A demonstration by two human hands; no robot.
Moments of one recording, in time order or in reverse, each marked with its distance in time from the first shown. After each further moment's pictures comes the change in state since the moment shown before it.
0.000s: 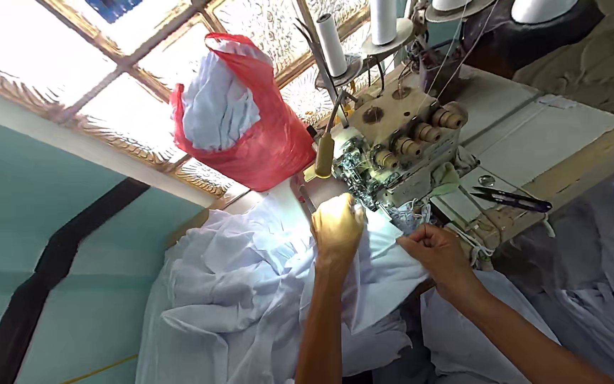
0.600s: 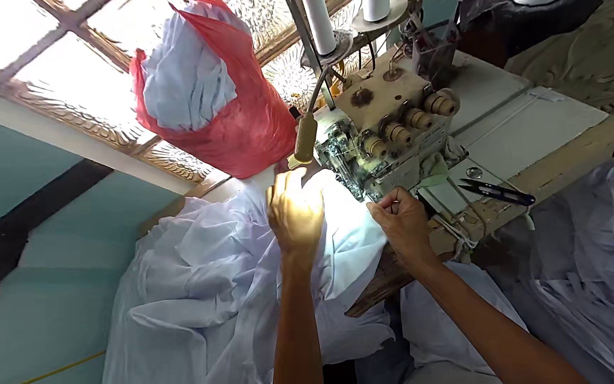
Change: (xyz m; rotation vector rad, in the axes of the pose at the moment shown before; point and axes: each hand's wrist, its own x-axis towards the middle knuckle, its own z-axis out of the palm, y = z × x) left_hand -0.001 -0.037 0.002 -0.102 0.358 0.088; right_hand 0.030 -0.007 0.034 0.029 0.107 -0.109
